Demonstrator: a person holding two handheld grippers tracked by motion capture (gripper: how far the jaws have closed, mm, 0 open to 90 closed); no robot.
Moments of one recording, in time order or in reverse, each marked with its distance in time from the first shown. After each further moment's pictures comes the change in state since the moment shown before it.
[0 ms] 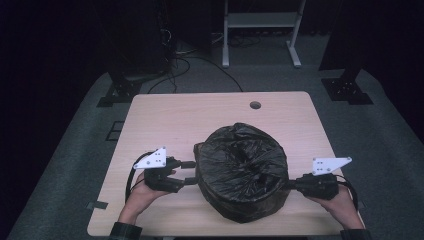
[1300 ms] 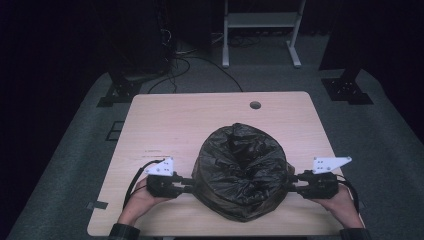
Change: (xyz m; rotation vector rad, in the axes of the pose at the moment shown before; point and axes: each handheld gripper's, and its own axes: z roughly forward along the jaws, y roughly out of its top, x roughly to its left) left arm 0.001 -0.024 0.001 0.177 -0.030 -0.027; right arm -0.008 -0.007 -0.001 -0.019 -0.022 0.028
